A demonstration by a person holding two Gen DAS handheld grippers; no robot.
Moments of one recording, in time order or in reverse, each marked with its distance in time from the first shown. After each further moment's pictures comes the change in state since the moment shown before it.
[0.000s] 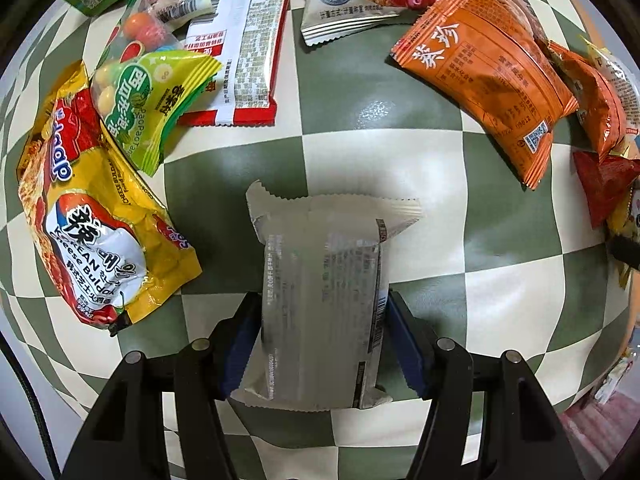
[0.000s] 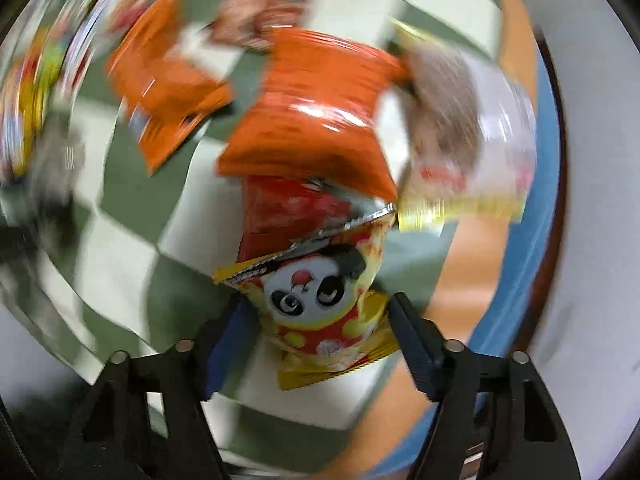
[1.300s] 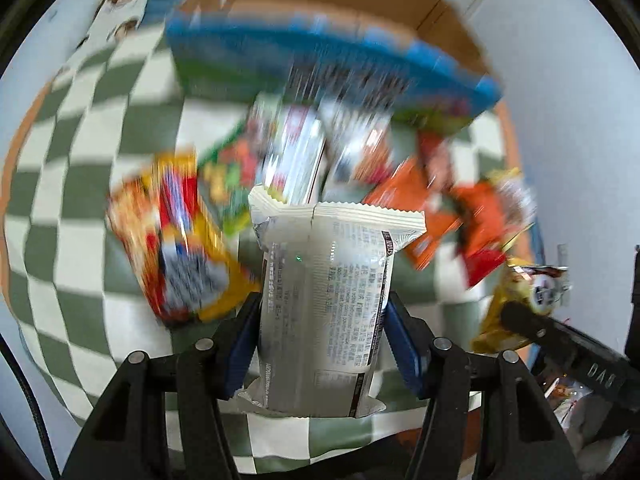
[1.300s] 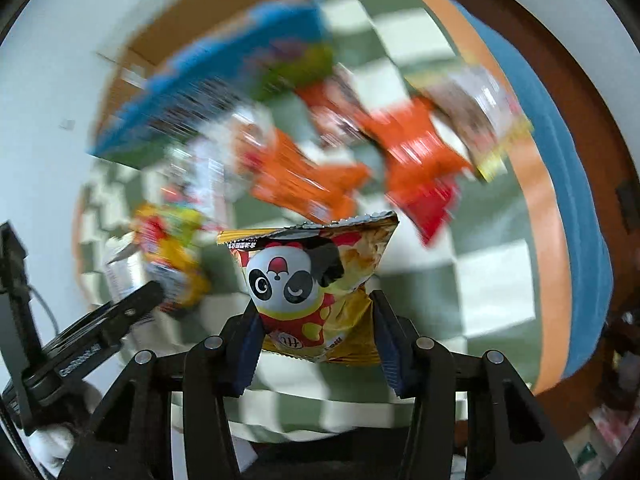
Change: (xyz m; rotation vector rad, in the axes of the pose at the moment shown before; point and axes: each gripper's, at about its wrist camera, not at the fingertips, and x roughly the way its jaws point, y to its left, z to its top) left arm -0.194 0.054 0.005 -0.100 -0.268 -0.240; right arm -0.155 0.033 -0.108 0.430 -0.293 0.363
